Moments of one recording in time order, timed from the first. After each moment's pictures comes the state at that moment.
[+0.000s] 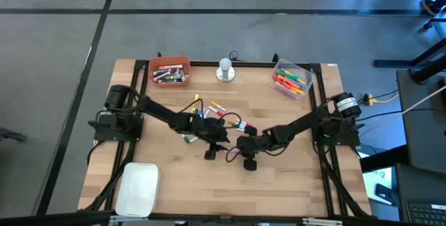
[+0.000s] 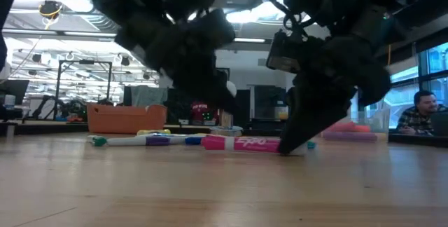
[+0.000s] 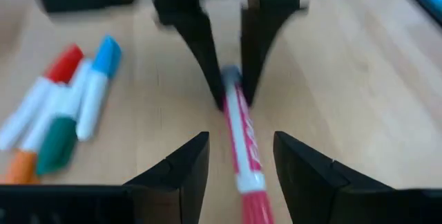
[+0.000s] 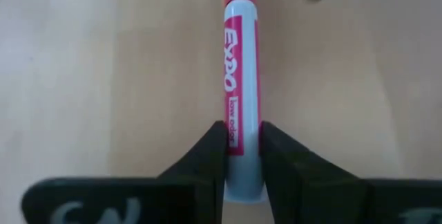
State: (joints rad) left arm -0.10 1.83 0.89 0.29 0.13 -0.01; right arm 0.27 1.79 0.85 0.03 0.14 0.33
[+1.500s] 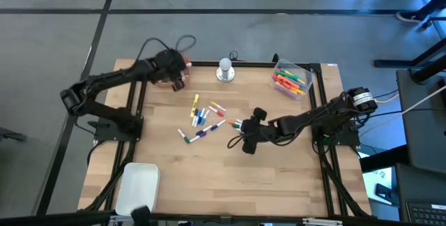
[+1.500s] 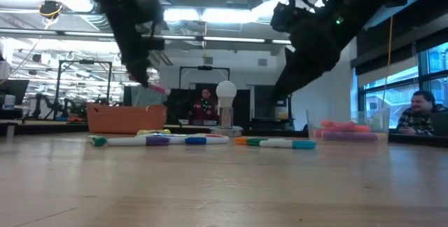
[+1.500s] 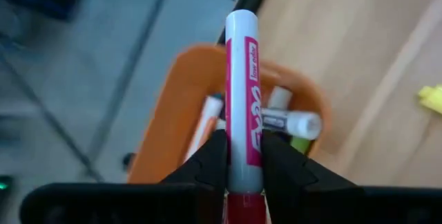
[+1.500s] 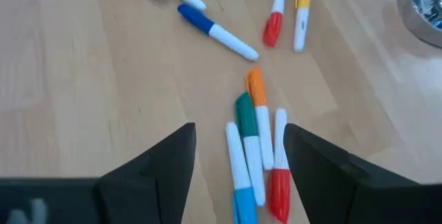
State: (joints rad) left arm 0.67 1.30 0.89 -0.54 -0.37 0.35; right arm 0.24 1.58 0.89 -0.22 0.50 0.35
